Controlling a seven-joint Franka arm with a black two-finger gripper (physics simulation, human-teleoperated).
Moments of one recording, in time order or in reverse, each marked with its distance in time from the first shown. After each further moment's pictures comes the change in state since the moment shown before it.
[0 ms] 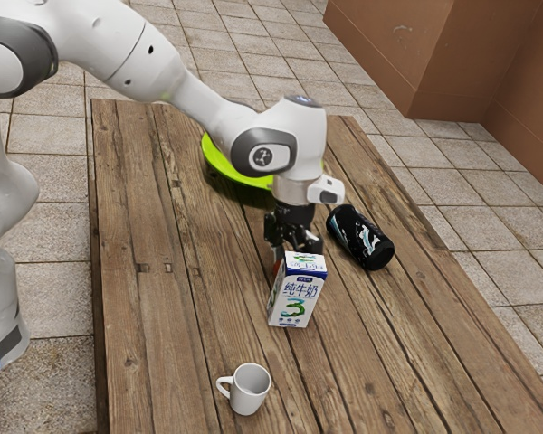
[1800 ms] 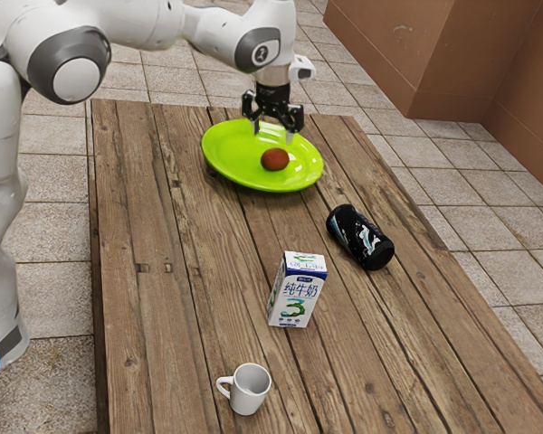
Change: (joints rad) arm 0.251 0.180 0.320 0.364 0.066 -0.144 0.041
